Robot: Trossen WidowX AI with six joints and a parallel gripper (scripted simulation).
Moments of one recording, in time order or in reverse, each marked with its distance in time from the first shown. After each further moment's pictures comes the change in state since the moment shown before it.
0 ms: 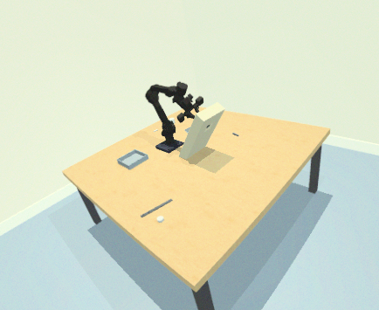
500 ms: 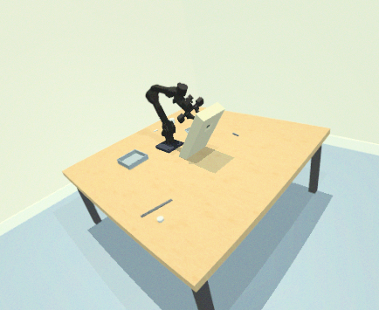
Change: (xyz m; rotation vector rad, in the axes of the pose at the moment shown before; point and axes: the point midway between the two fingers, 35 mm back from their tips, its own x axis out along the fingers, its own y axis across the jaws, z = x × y) arm 0.004 -0.002 -0.002 0.002 0.003 -0.004
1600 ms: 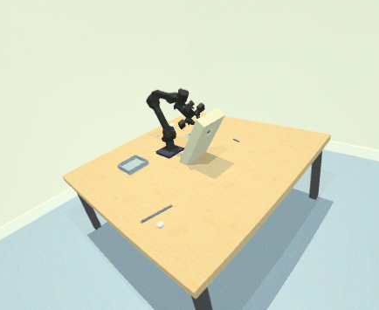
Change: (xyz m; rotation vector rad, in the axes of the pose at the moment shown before) arm 0.003 0.001 0.001 -0.001 -0.001 0.002
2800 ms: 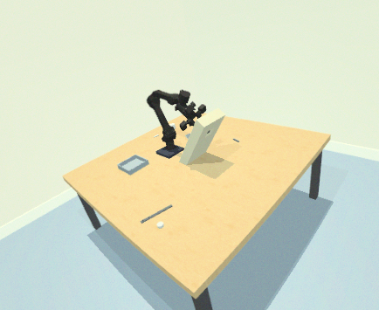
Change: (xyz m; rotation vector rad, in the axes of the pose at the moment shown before) arm 0.013 0.000 0.000 -0.001 -0.001 0.001
